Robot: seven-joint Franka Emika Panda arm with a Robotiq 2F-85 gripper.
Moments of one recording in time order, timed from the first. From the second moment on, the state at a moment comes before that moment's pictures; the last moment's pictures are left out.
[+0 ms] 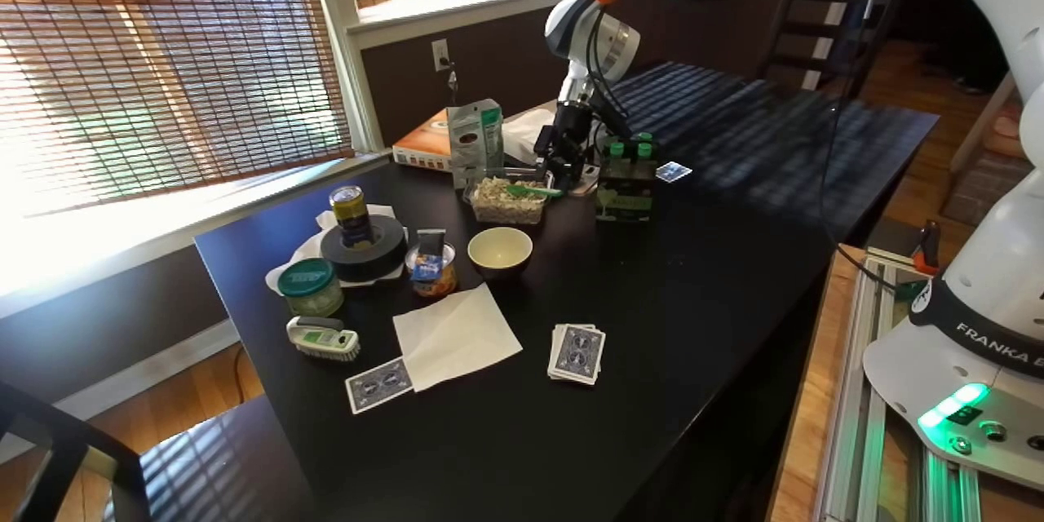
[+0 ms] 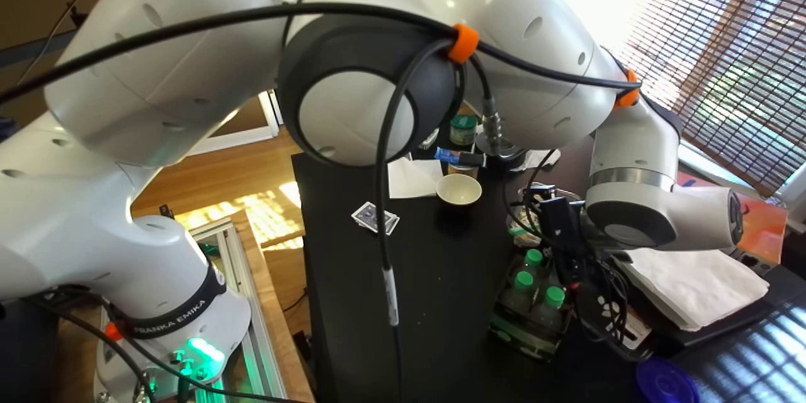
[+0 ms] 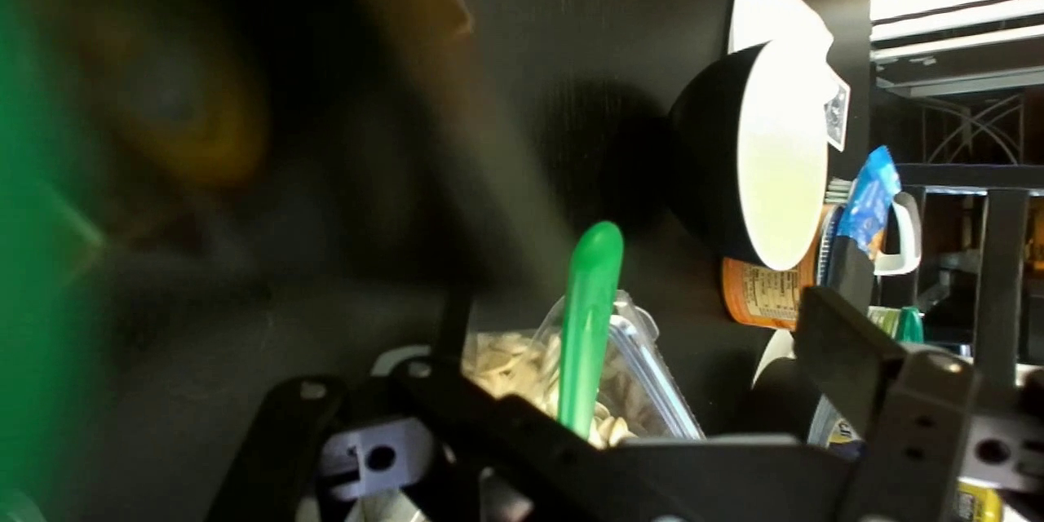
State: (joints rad) arm -0.53 0.96 0.10 -1.40 0.56 1.78 -0.62
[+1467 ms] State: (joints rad) arm -0.47 0.89 0.06 -1.49 0.56 1.93 -0.60
